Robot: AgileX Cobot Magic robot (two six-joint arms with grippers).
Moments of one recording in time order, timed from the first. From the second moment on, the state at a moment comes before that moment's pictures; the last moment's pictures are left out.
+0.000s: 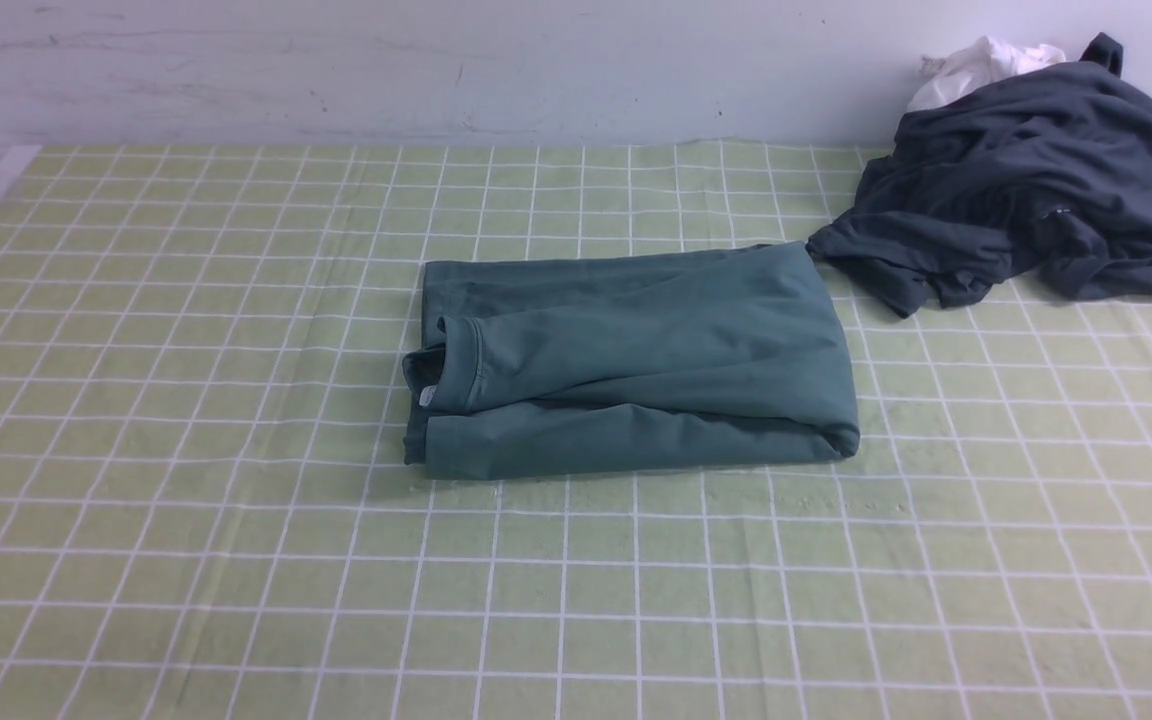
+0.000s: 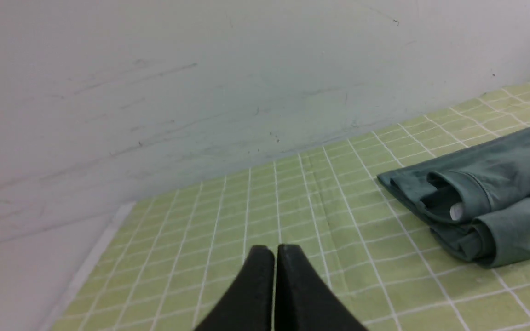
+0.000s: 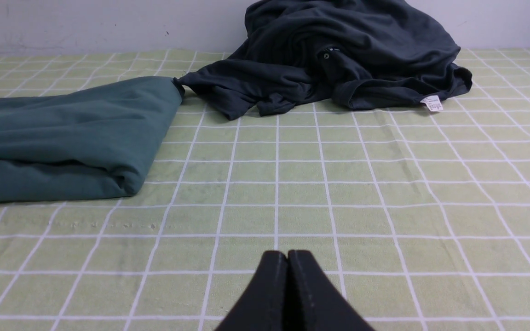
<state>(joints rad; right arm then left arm) -0.04 -0.01 0.02 0.01 0.36 0.01 -0.04 0.03 0.02 -0.12 0.01 0.33</state>
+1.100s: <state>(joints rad) -0.04 -0.01 0.02 0.02 0.36 0.01 0.00 -0.01 0.03 0.01 0.37 0.00</state>
